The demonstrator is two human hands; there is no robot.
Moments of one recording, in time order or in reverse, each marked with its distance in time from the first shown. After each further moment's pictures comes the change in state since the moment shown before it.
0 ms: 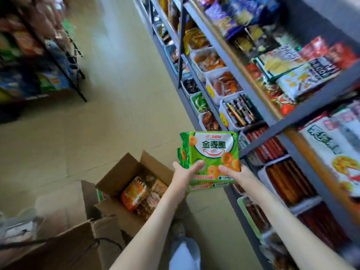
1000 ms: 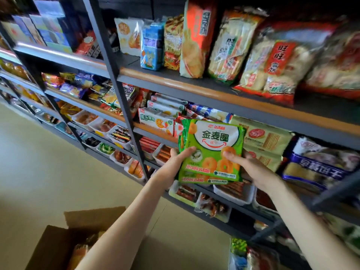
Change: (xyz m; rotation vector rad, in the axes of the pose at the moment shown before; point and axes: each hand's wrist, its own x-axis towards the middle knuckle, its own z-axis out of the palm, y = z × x) left_hand -0.307 -0.131 0.270 0.467 -0.725 0.123; right_hand -0.467 0.164 -0.192 0.365 0.558 -0.327
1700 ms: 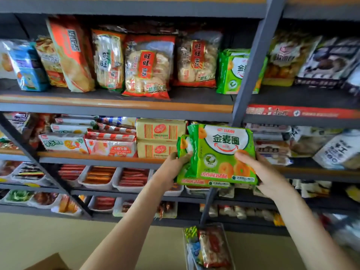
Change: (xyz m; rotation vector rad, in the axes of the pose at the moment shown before) left_hand -0.029 -0.062 0.250 0.201 -0.307 -0.057; right_hand -0.202 0.050 -0.199 0.337 0.492 -0.069
